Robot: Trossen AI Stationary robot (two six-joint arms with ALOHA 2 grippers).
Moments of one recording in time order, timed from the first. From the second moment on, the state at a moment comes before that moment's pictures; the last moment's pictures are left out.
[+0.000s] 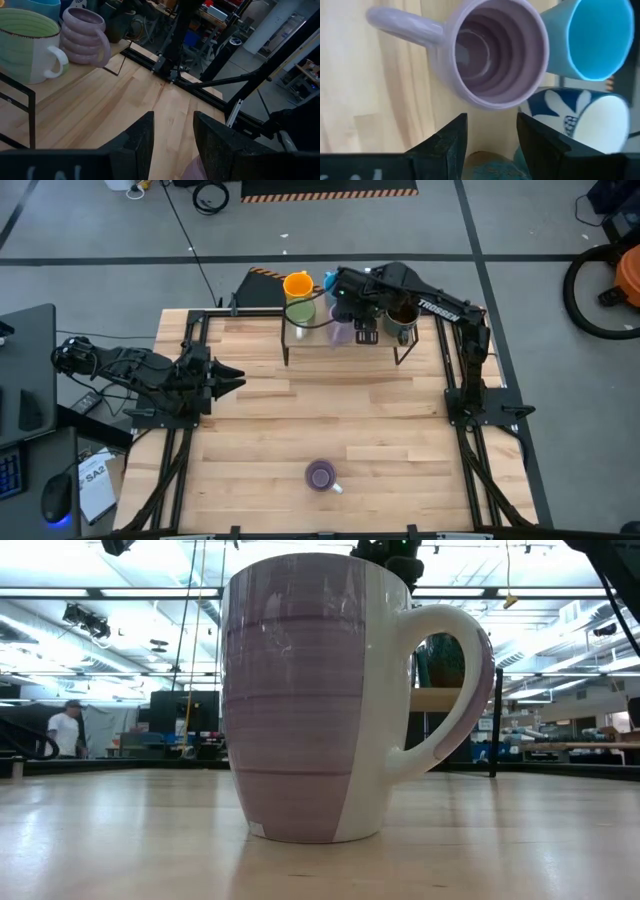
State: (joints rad) left arm -0.35 0.65 0.89 -0.50 -0.49 -0.62; right arm -0.35 1.92 2.23 -1.57 0.29 -0.35
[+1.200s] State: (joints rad) left arm -0.35 0.65 0.89 -0.50 -0.49 -0.61; right arm -0.40 1.92 2.09 -1.39 0.24 -0.22
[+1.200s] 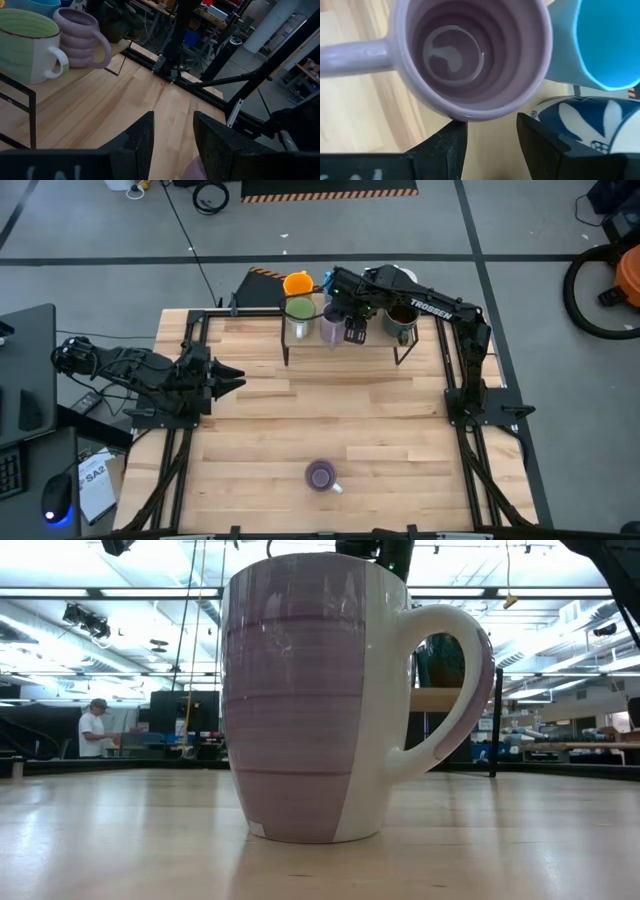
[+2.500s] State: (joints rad) left arm -0.35 0.65 0.89 -0.50 -0.49 -0.62; right arm -0.37 1.92 2.09 -1.34 0.07 0.37
